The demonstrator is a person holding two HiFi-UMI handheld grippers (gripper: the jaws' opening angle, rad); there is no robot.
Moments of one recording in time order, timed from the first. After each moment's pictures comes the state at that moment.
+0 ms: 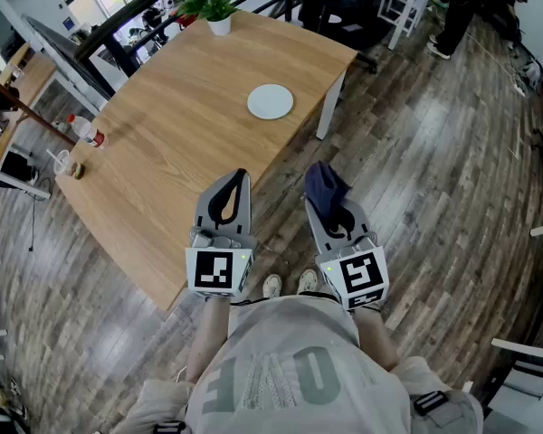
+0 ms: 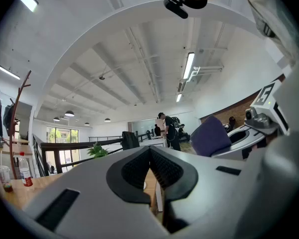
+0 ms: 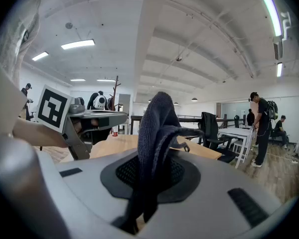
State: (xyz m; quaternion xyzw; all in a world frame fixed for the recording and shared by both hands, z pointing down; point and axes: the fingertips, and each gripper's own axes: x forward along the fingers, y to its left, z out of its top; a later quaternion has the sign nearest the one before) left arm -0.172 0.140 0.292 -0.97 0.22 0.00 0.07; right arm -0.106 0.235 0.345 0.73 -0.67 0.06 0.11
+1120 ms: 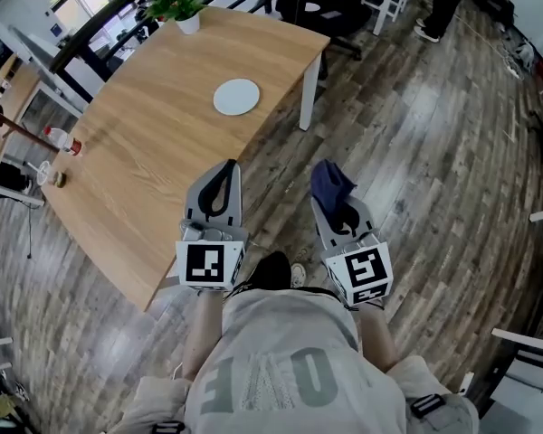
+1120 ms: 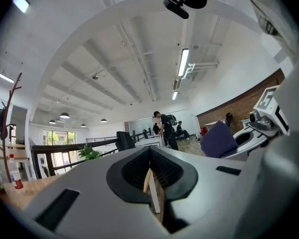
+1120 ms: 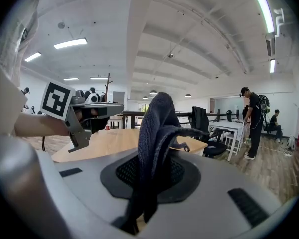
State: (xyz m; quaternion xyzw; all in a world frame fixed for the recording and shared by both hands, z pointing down) left arm -0.097 0.181 0.297 -0.97 0.21 0.00 0.10; right arm -0.022 0.299 0.373 0.75 -0.65 0.08 0.10
